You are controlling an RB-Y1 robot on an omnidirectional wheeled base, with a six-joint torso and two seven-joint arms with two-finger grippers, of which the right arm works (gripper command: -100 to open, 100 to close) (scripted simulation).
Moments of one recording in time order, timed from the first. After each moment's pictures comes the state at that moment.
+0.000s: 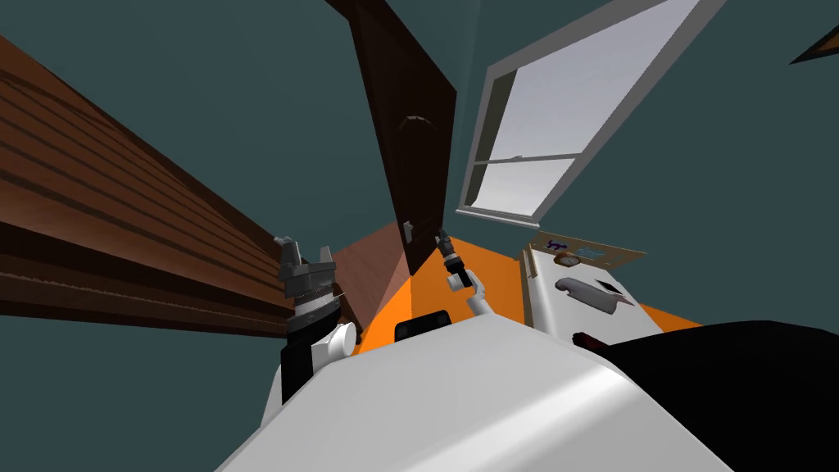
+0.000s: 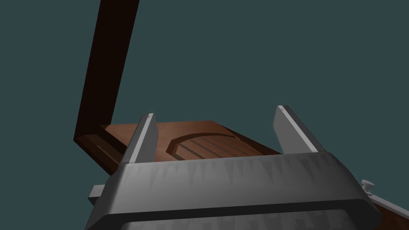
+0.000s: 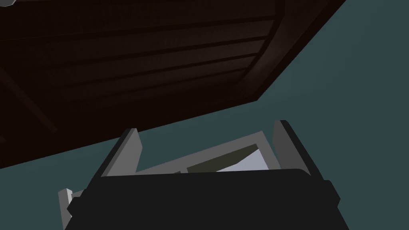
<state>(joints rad) 0.07 -0.07 0.07 -1.62 0.13 -0.50 -0.12</state>
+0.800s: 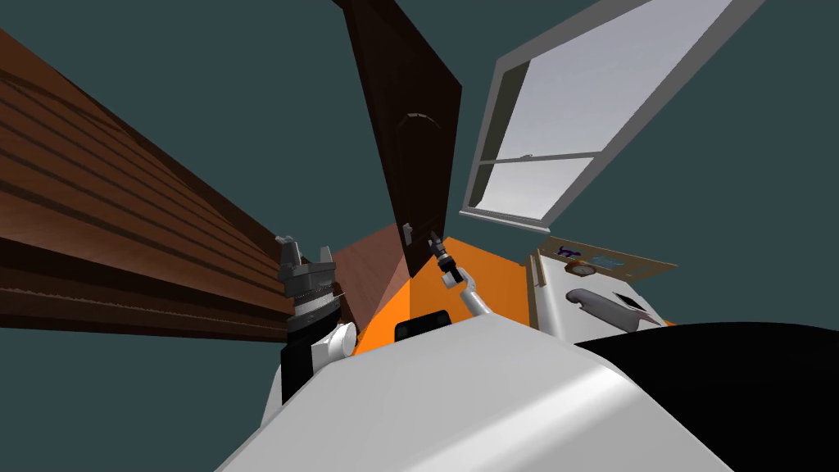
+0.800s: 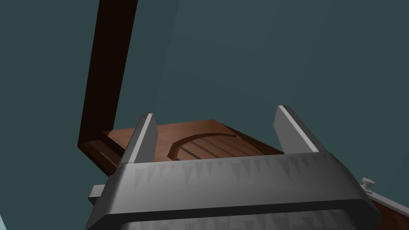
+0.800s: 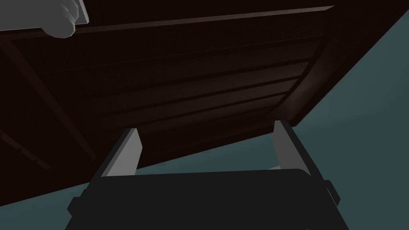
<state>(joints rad) -0.07 -0.07 0.10 -1.39 0.15 -0.52 -0.18</state>
